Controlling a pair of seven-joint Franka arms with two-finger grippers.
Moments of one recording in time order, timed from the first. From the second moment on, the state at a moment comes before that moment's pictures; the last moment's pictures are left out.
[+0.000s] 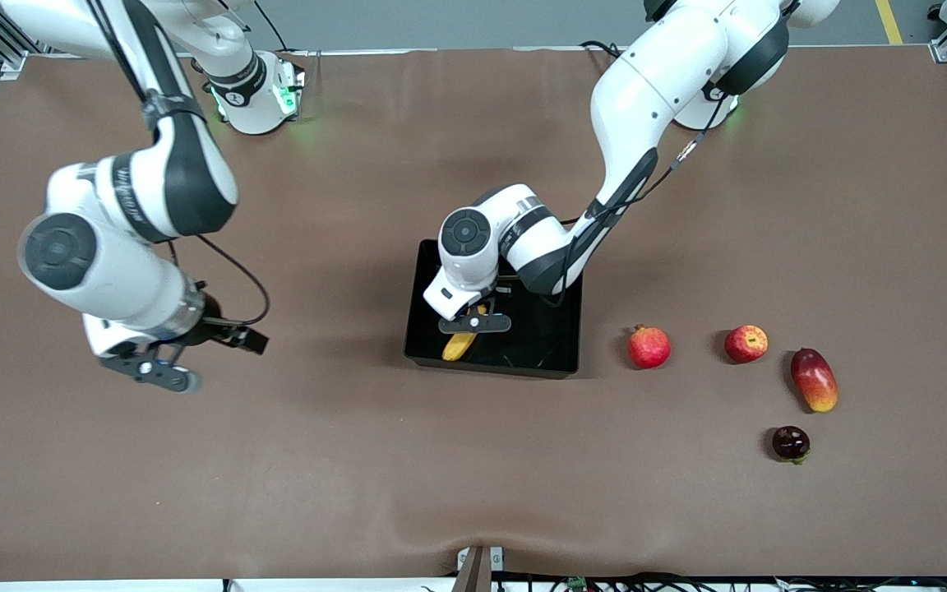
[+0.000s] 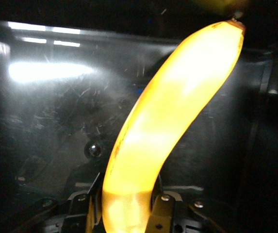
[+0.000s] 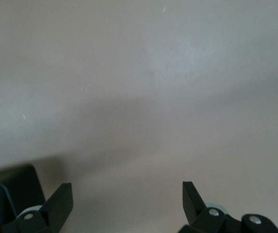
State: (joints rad) left arm -0.56 0.90 -0.35 -1.28 0.31 2.13 -0.97; right arm 0.29 0.40 -0.04 -1.53 0.02 1.86 0.54
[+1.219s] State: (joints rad) left arm -0.10 0.62 -0.34 -1.36 0.31 1.99 -0.56; right arm 0.57 0.61 -0.02 -1.53 0.08 2.08 0.38
